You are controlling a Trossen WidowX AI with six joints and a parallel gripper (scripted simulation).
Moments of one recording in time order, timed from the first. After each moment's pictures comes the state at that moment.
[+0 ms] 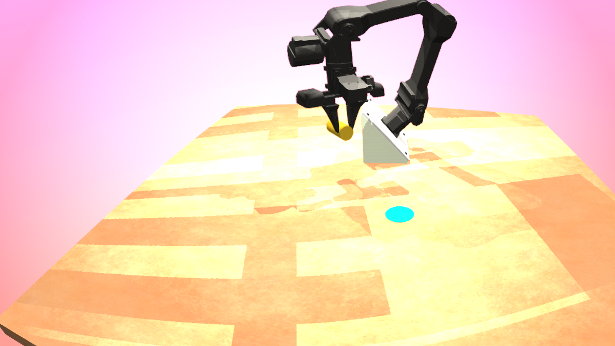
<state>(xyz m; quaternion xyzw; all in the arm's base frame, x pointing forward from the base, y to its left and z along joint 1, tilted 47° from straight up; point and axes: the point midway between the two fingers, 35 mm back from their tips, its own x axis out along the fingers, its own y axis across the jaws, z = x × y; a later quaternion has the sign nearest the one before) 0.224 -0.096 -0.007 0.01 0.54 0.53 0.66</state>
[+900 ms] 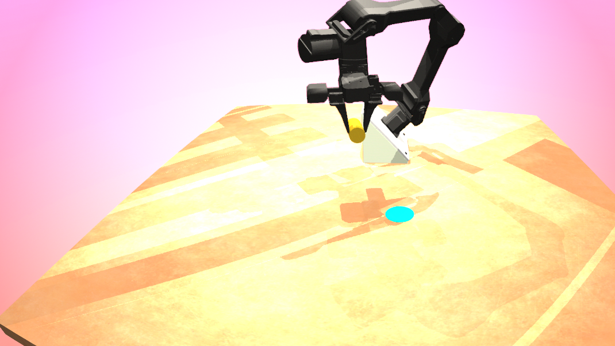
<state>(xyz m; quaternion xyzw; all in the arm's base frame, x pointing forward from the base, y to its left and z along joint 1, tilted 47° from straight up) 0.278 -0.074 0.030 0.14 0.63 0.40 0.64</state>
